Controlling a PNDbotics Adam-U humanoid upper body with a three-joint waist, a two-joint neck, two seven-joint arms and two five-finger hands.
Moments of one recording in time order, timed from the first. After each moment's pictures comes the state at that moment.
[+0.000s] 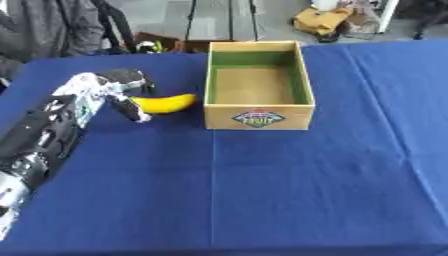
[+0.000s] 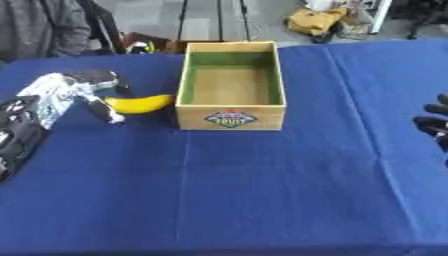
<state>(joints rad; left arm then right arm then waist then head) -0.82 0.54 -0.21 -0.74 -0.97 -0.32 -0.37 -0.23 -0.36 -0.01 -1.63 -0.37 -0.02 -0.03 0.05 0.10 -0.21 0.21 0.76</state>
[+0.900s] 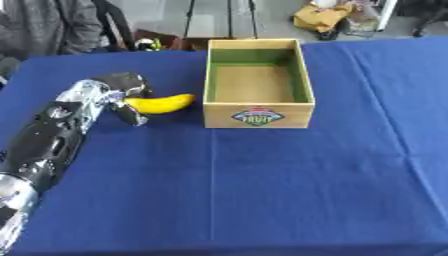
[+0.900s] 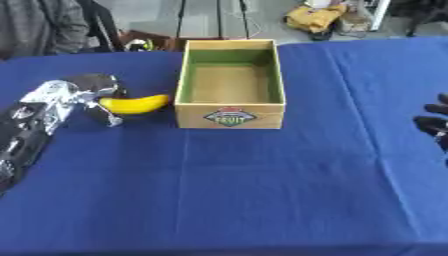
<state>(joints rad) -0.81 0.50 -0.12 -0.70 -1.21 -0.38 -0.26 -0.23 -0.36 -0.01 -1.63 -0.37 -0.02 -0.03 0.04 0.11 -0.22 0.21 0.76</state>
